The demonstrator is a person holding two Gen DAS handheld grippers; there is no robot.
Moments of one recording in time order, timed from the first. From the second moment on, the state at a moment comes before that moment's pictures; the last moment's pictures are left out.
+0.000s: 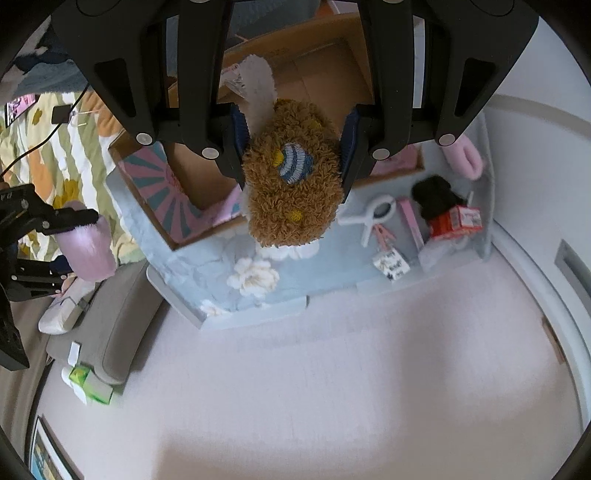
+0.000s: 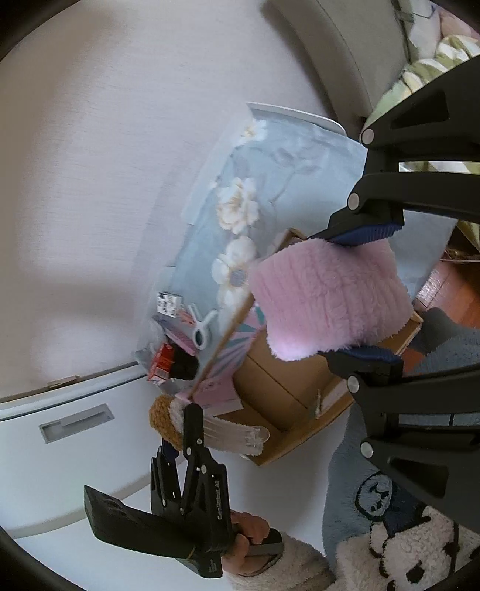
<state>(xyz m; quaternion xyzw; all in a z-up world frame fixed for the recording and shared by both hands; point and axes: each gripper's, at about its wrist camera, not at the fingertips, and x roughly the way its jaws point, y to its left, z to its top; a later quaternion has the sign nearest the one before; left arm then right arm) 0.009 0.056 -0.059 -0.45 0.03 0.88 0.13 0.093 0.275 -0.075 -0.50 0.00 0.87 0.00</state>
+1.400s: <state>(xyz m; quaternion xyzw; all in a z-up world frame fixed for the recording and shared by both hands) 0.007 0.063 -0.113 -0.49 0.00 0.86 0.11 0.064 0.243 -0.165 -0.53 0.03 0.85 0.02</state>
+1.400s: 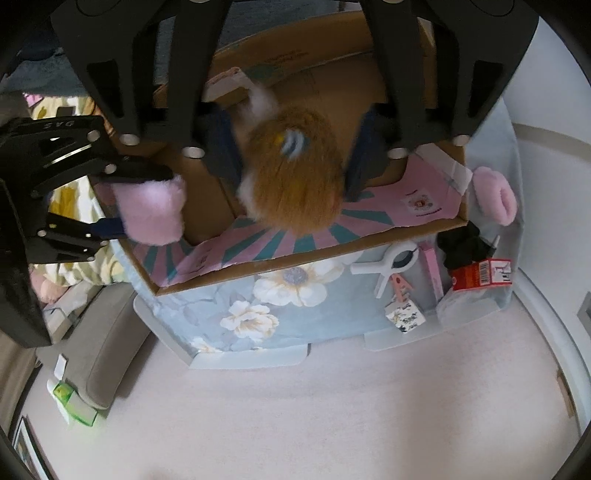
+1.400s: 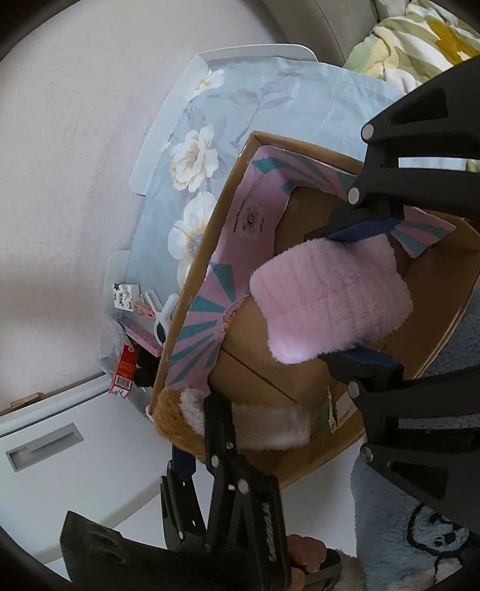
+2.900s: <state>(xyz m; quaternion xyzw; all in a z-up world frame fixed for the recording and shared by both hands) 0.004 0.029 -0.096 -0.48 0.01 0.87 0.08 0.059 0.279 -0.140 -0.64 -0.04 0.77 0.02</state>
